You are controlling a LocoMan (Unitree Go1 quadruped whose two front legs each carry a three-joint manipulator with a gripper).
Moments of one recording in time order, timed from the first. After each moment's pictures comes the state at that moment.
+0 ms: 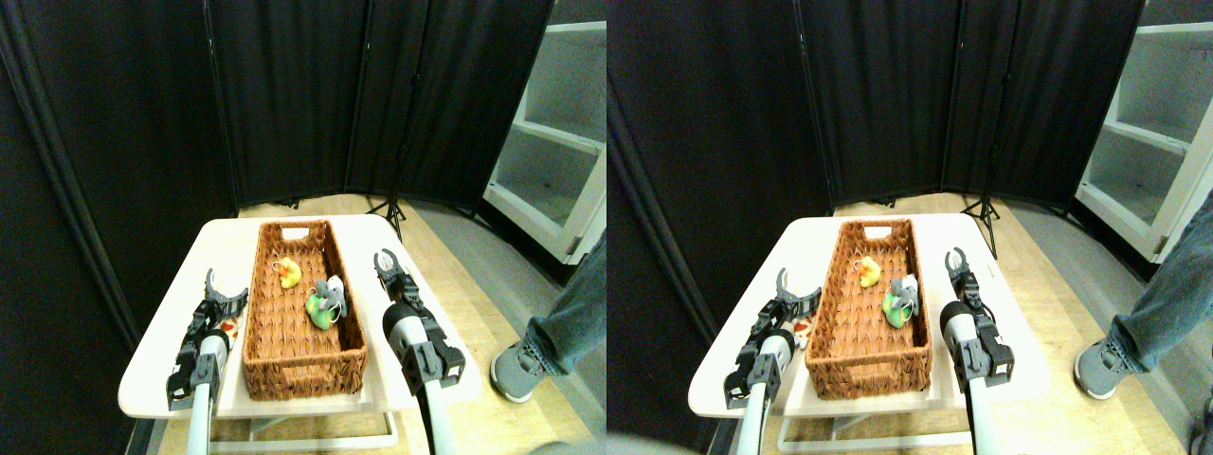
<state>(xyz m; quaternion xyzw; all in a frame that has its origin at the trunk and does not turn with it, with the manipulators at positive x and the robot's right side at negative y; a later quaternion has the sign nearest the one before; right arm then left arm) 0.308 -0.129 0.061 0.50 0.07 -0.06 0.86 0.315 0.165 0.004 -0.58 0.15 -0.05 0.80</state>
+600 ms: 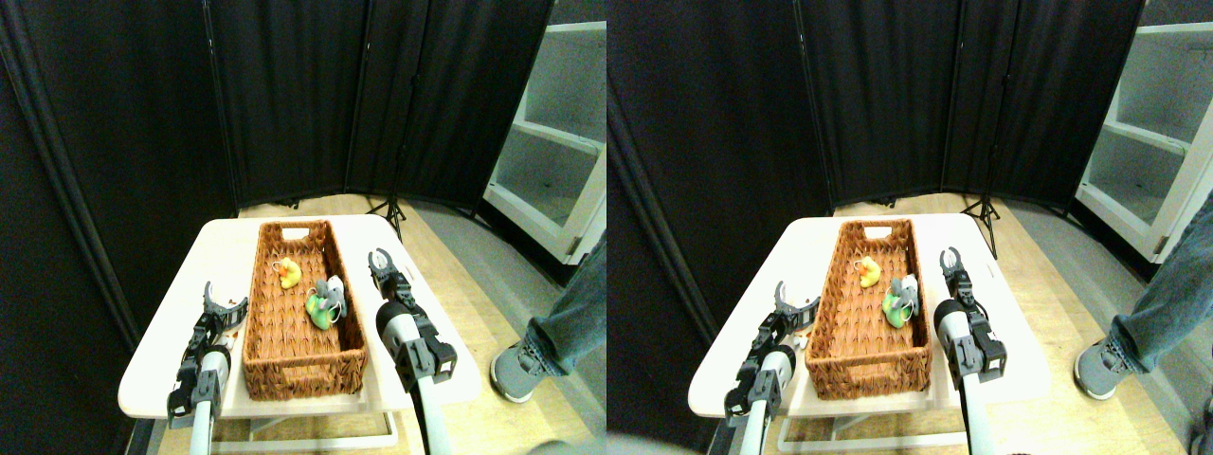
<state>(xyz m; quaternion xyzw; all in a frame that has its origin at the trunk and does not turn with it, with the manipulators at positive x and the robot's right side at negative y) 0.311 -0.122 0.060 0.53 0.07 -0.06 0.84 0.303 0.167 -0.014 -0.61 0.14 -0.01 0.78</state>
